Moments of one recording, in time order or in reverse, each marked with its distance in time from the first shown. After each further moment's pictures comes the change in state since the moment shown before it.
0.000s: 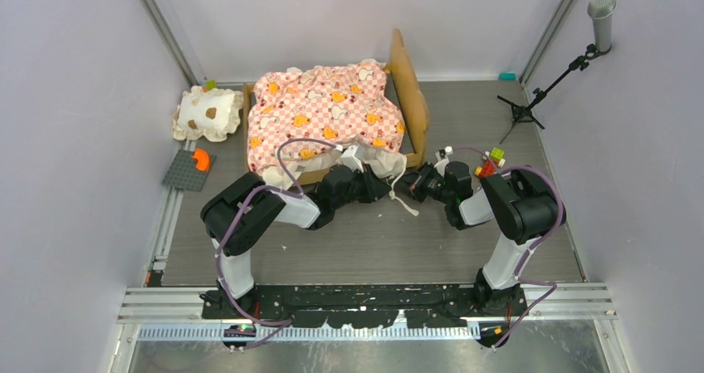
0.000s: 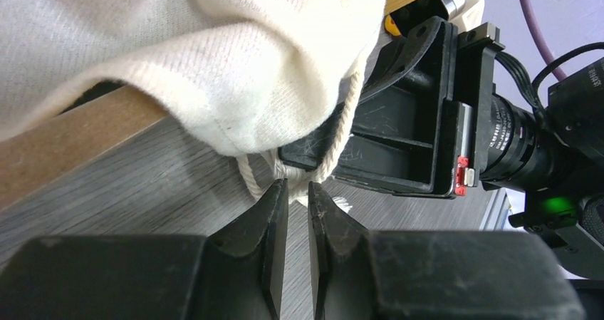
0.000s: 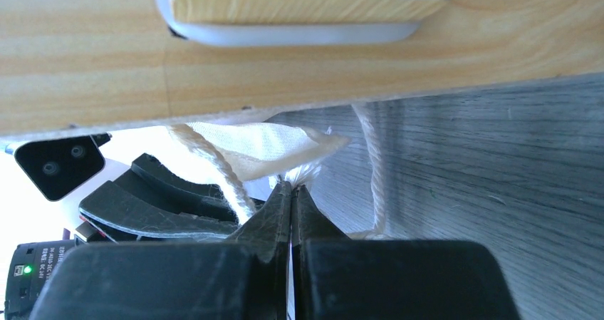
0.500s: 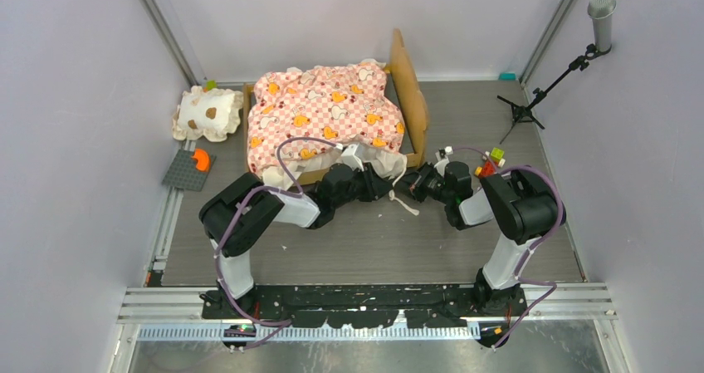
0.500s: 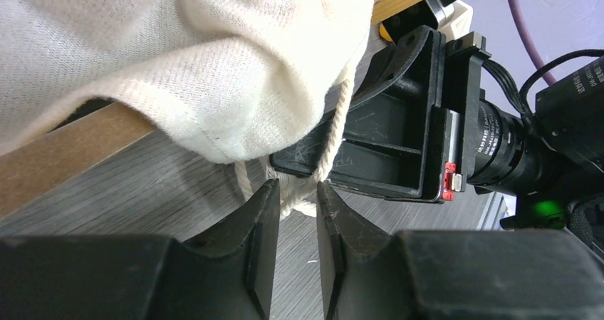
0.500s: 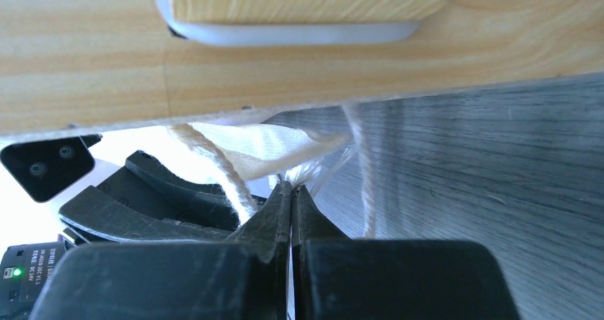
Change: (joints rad) left arm 0.000 -0.015 0.004 -0.015 -0.007 0.003; right arm 0.000 0.000 0.000 0.000 0.001 0.000
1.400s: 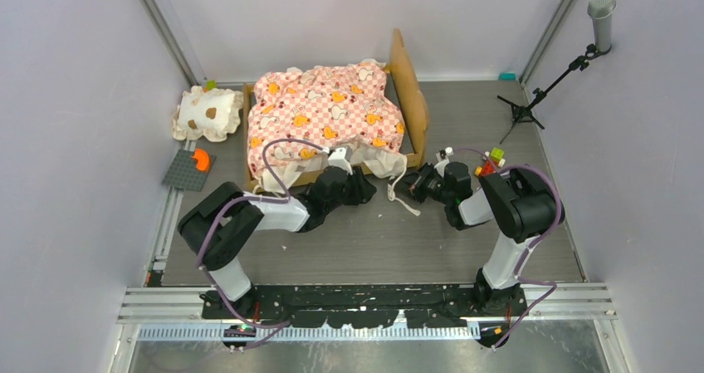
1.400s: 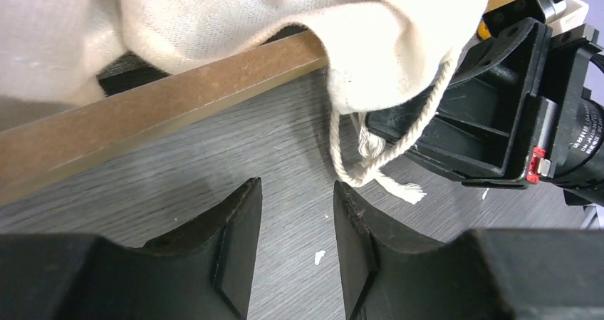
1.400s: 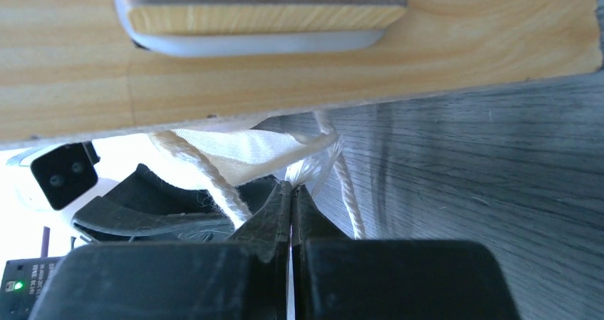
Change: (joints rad) left arm -0.005 -0.163 -0.071 -0.240 -0.181 0.071; right arm 0.000 0.013 -0.002 0.002 0.017 0.000
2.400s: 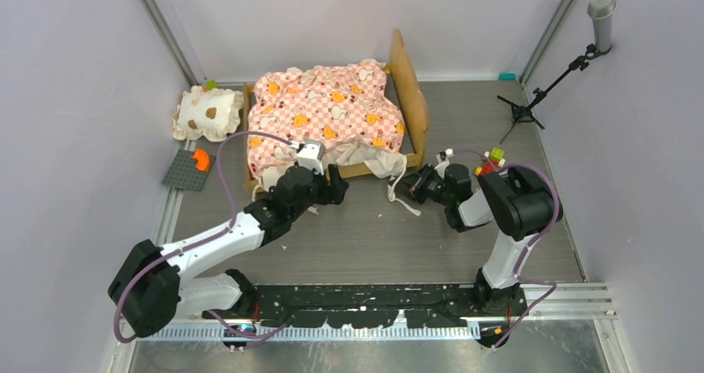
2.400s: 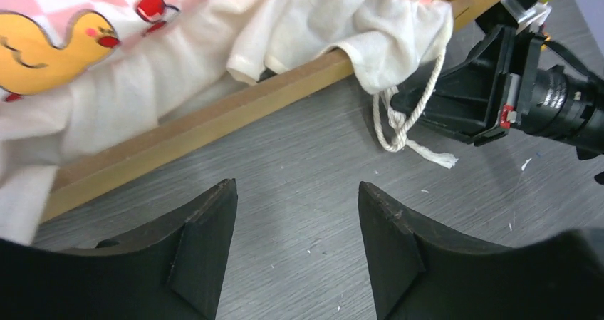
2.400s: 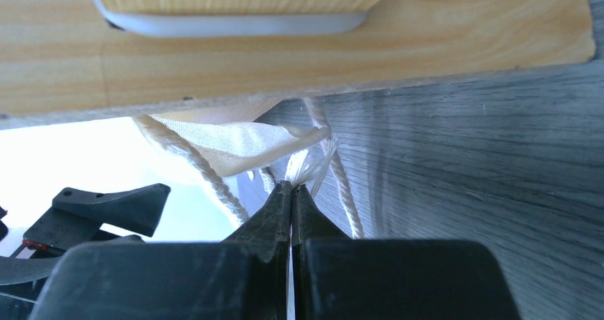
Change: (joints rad) left arm 0.063 -0.534 -0.091 -0.391 -0.100 0.275; right arm 0.000 0.019 -0.015 0.045 -0.004 0.008
